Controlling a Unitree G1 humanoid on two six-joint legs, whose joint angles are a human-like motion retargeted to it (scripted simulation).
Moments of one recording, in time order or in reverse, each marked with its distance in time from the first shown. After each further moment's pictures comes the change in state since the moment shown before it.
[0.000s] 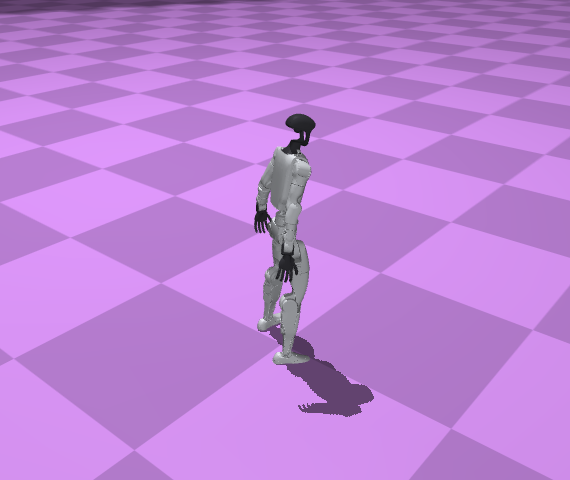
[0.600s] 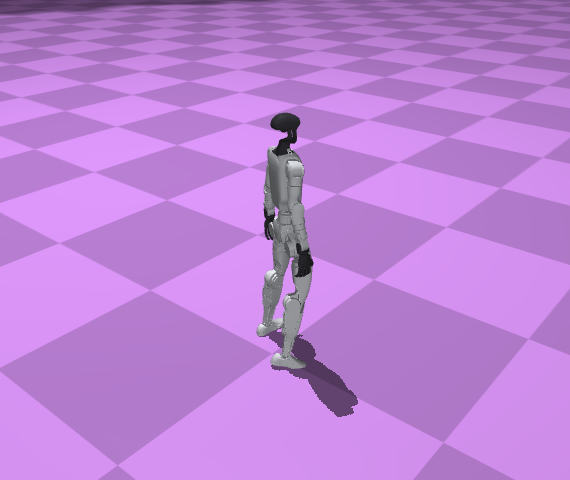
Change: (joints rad) left arm -0.116 -0.127 0.009 0.238 -0.047 0.070 -0.074; right arm -0.055 0.013 0.218 -0.091 -0.276 0.081 0.217; waist -0.021 0.065 -0.234; left_leg 0.043 -0.048 -0.025 -0.031 -0.061 0.042; right_leg 0.005 -0.038 -0.050 0.083 0.086 -0.016
